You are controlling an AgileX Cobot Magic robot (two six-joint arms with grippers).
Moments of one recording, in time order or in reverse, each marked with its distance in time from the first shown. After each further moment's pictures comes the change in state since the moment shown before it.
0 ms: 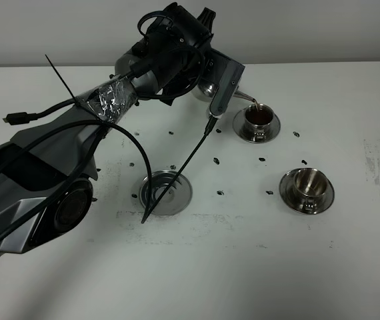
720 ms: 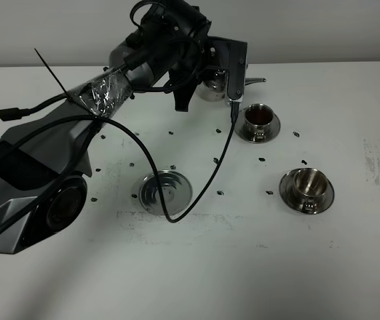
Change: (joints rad) left arm 0.000 -0.048 0.000 -0.098 0.120 -0.360; right arm 0.000 0.000 0.000 0.000 0.000 0.000
